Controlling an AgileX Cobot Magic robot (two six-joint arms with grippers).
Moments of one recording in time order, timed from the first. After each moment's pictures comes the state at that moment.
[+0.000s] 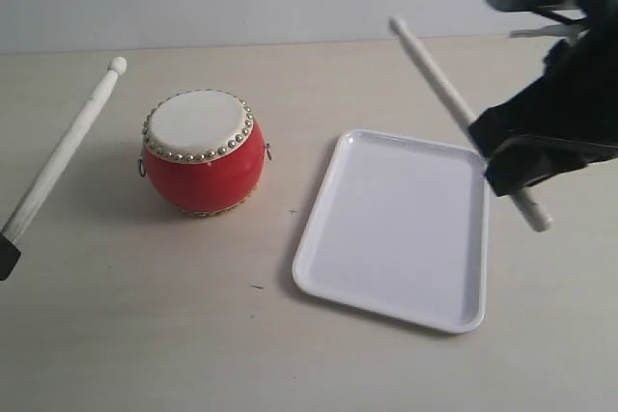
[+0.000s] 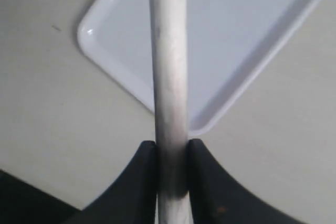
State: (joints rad) left arm -0.18 1.12 -0.79 -0.36 1.13 0.31; right arm 0.40 1.33 -1.01 0.24 1.10 -0.11
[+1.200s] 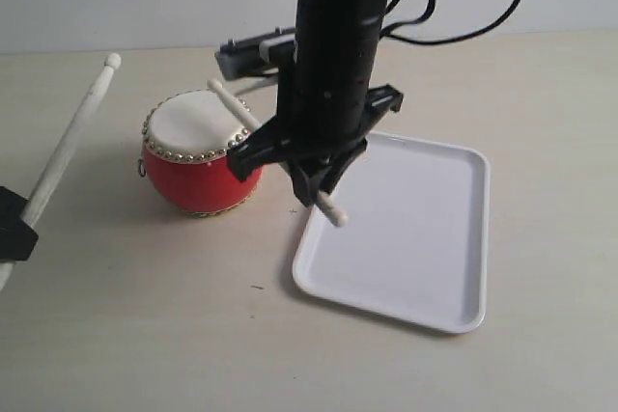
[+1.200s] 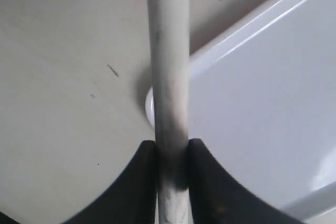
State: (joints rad) left arm -0.19 1.19 -0.76 -0.34 0.98 0.29; right arm 0.73 1.96 -1.59 0.12 1.22 0.05
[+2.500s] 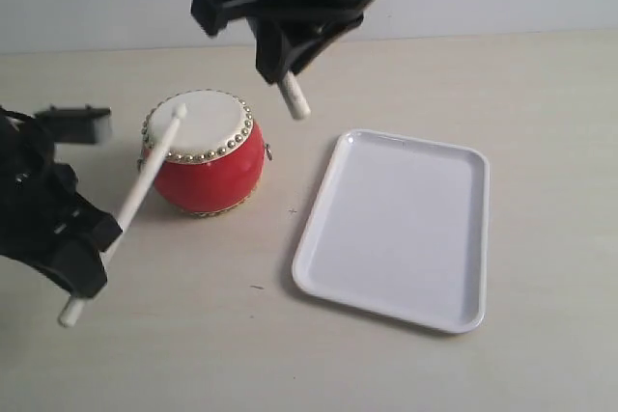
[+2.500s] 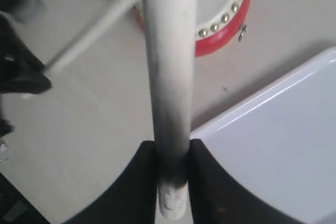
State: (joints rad) left arm -0.29 1.65 -0.93 -0.33 1.06 0.35; right arm 0.72 1.75 -1.71 0.18 1.22 -0.01
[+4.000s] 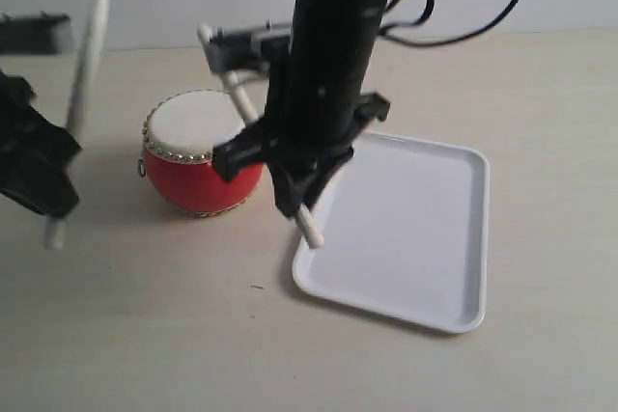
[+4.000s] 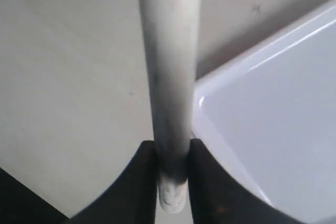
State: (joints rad) left arm -0.27 1.45 -1.08 -0.28 1.20 0.30; right arm 0.72 1.99 -1.57 0.25 1.22 -0.02
